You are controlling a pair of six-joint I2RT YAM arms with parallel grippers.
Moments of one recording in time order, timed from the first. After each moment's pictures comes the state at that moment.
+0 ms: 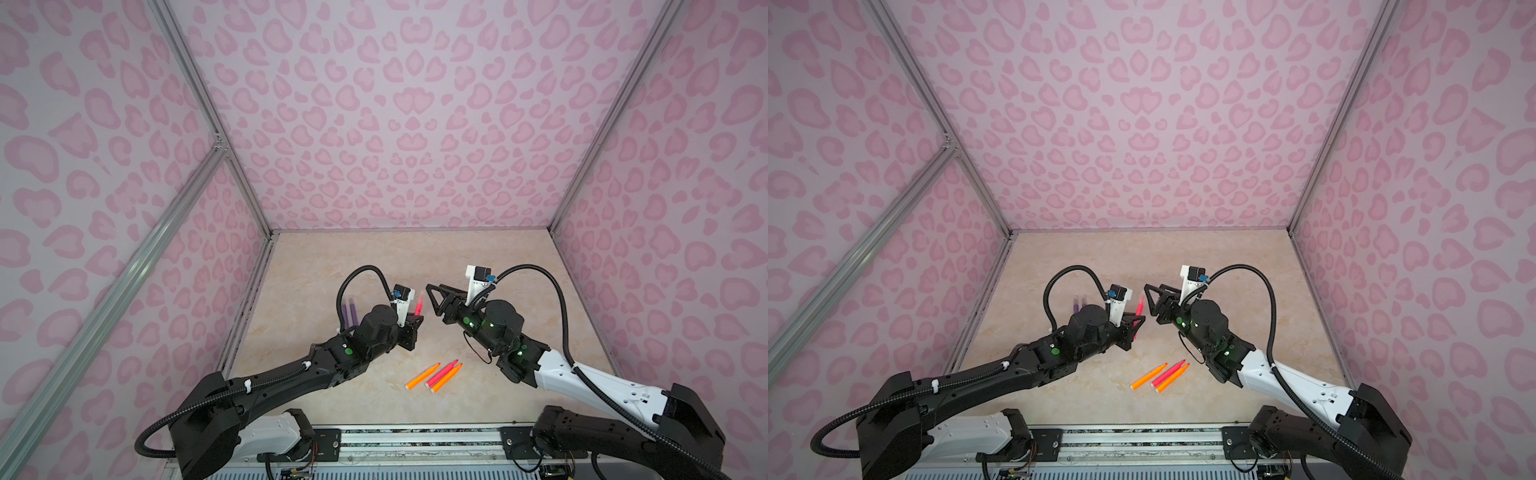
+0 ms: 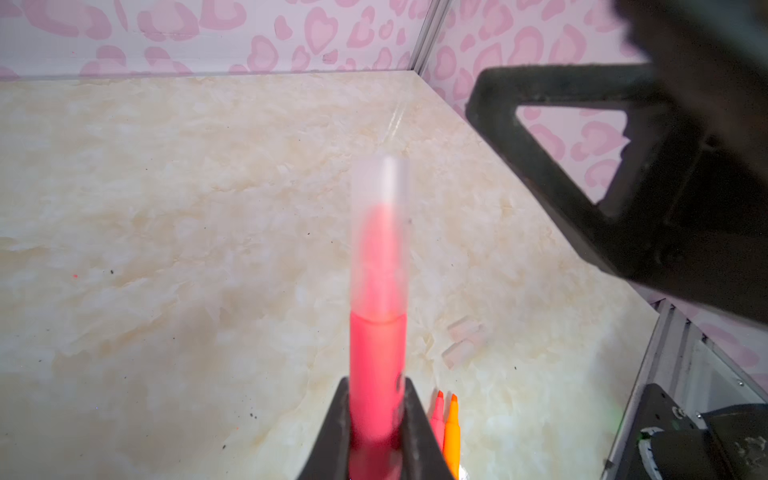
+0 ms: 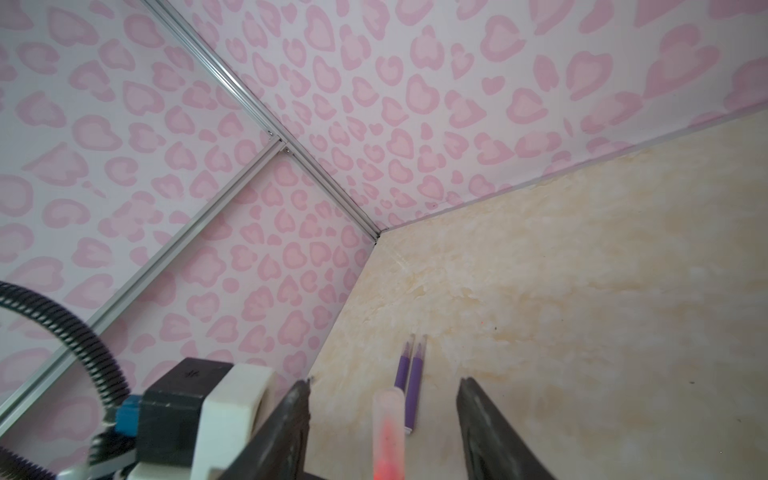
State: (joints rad) left arm -0.94 1.24 0.73 0.07 -0.10 -0.39; right arm 0.78 1.12 0.63 0.40 0.15 0.74
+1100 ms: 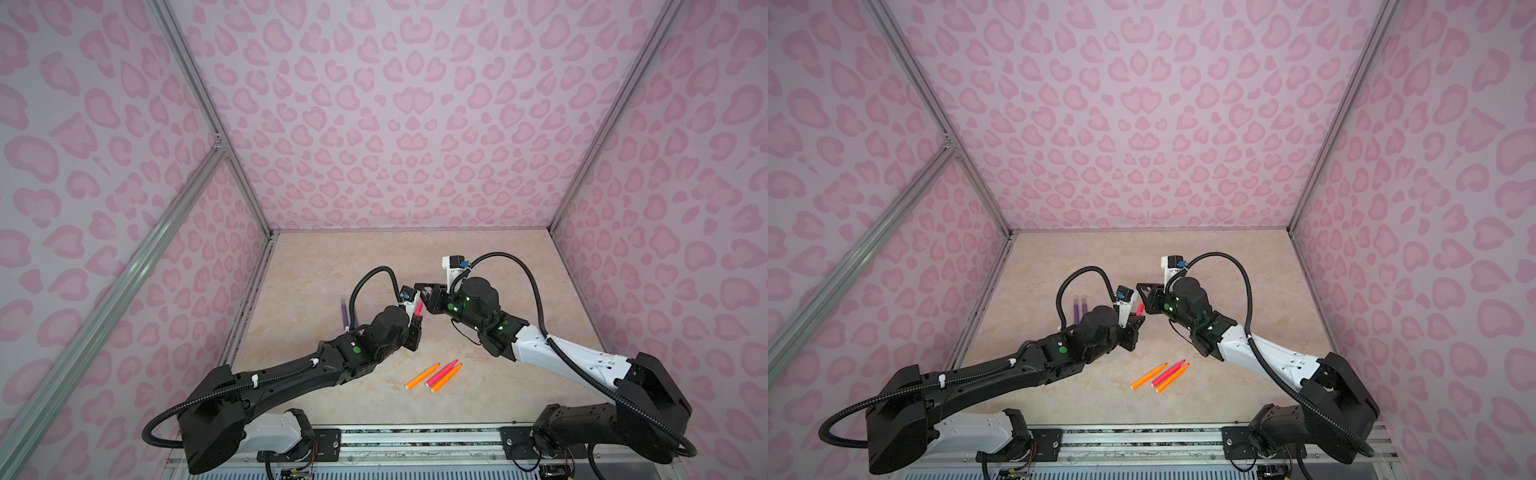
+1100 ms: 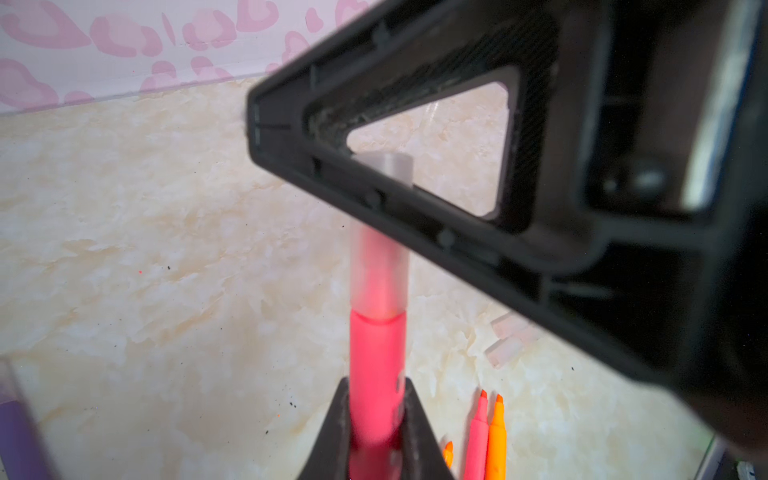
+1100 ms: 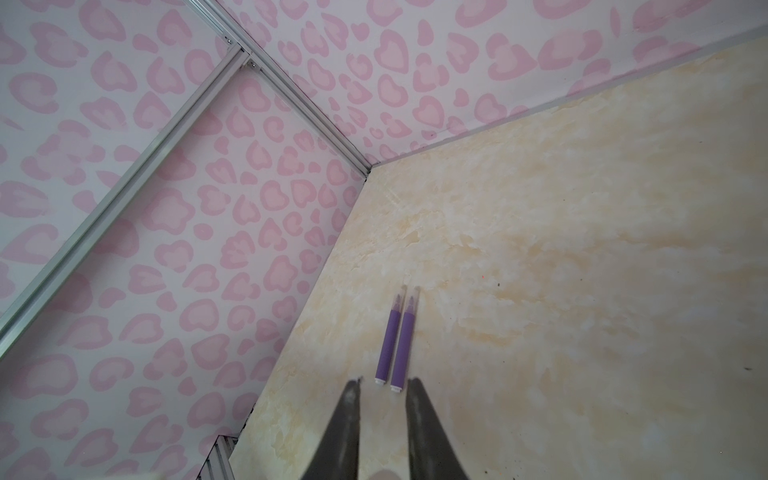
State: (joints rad) left arm -0.97 1.29 0.78 -0.01 -0.25 -0.35; right arm 0.73 1.35 0.81 0.30 -0.08 0.74
